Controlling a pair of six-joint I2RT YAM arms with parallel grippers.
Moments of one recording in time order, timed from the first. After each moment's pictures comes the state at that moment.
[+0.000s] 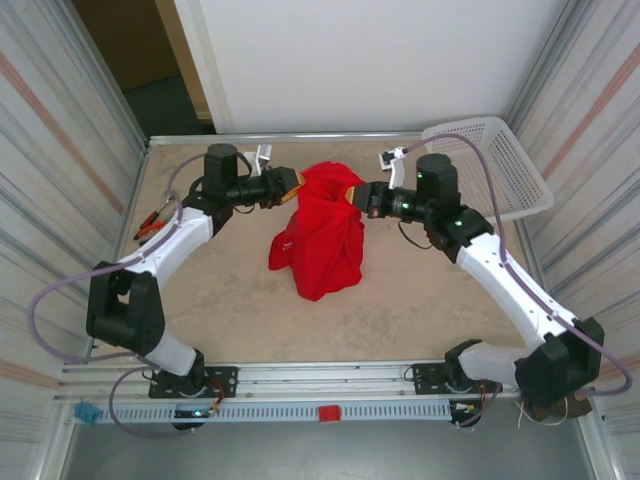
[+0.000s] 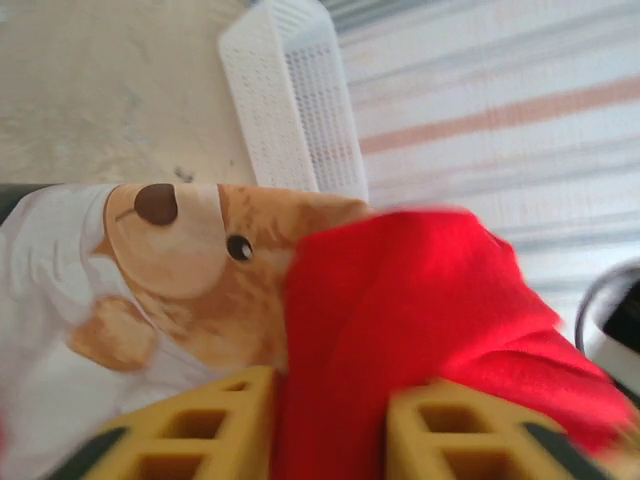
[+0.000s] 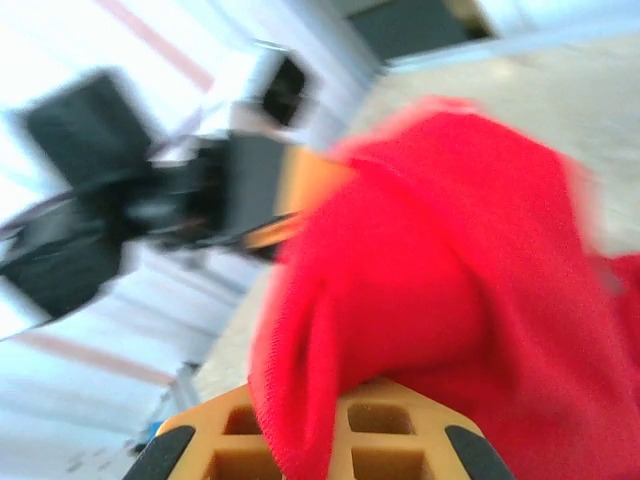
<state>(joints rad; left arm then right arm) -0.31 1.55 1.14 0.02 0.82 -0.96 0.45 1.20 1.11 -0.20 -0.63 0.59</state>
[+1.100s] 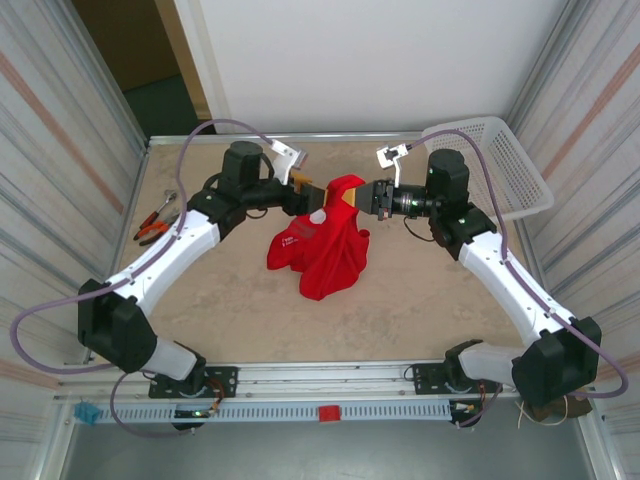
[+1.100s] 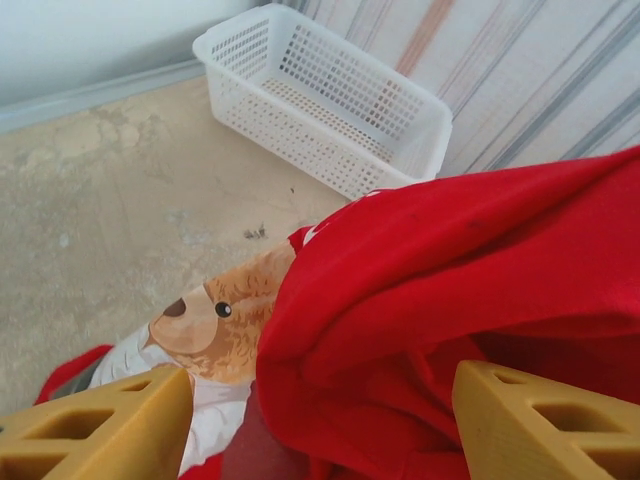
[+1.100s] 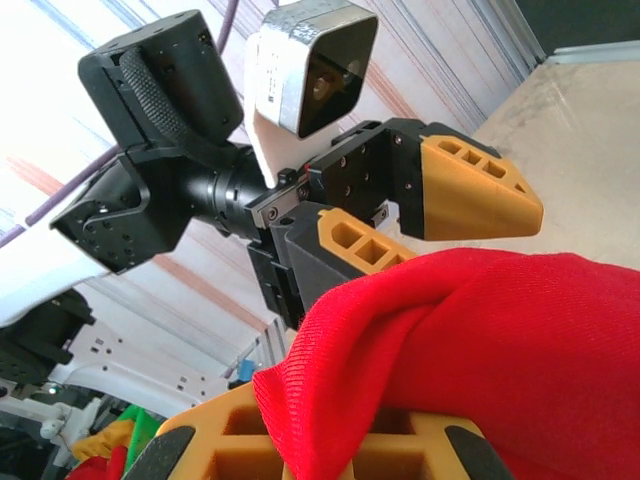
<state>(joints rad) -0.51 1.46 1.29 -0.26 0.56 -0.11 0.39 1.23 1.09 -0.05 -0.92 0.59</state>
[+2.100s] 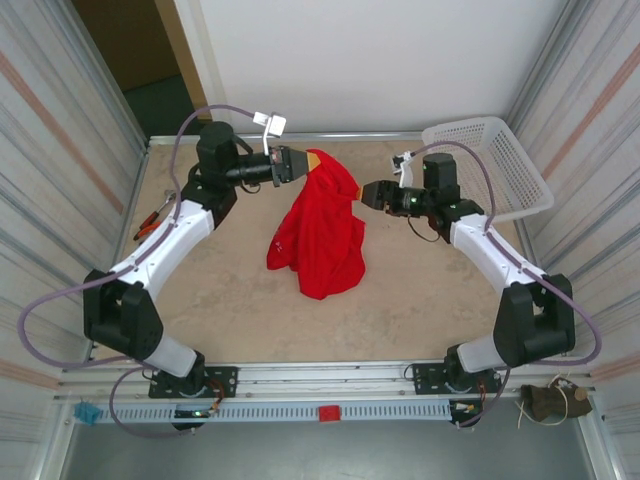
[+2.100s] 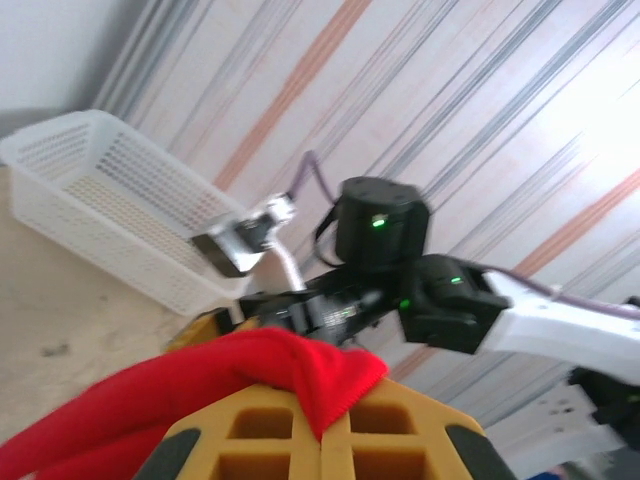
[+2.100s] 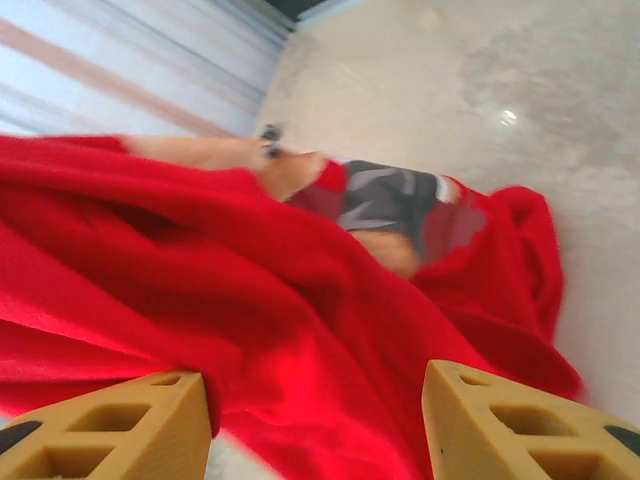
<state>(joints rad) -0.39 1.50 1.30 0.22 0.97 -0.68 0.27 1.43 1.05 -0.19 -0.70 0.56</state>
